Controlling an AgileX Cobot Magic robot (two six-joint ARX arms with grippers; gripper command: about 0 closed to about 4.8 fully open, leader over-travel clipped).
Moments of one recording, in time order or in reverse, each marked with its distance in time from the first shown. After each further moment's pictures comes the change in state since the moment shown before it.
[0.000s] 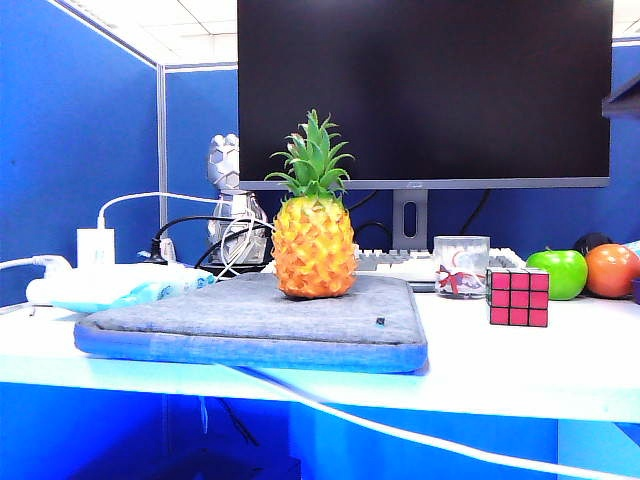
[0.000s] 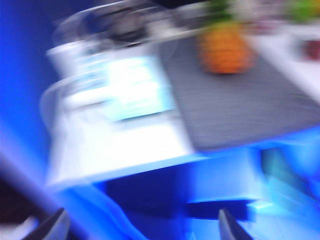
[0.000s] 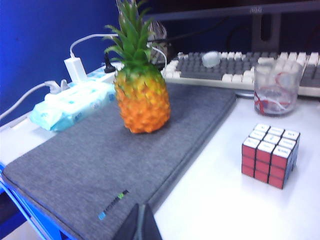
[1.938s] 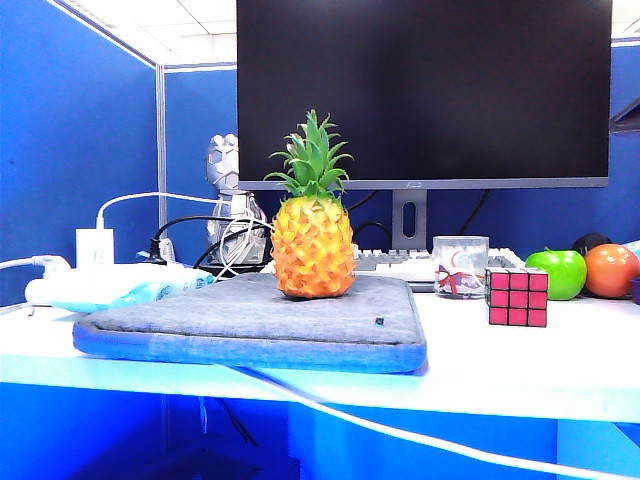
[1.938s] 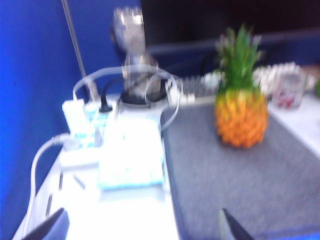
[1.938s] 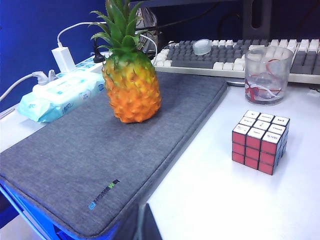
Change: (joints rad) left arm 0.111 -0.043 -0.502 0.808 0.048 0.178; right arm -0.003 0.000 0.000 -0.039 0.022 -0.004
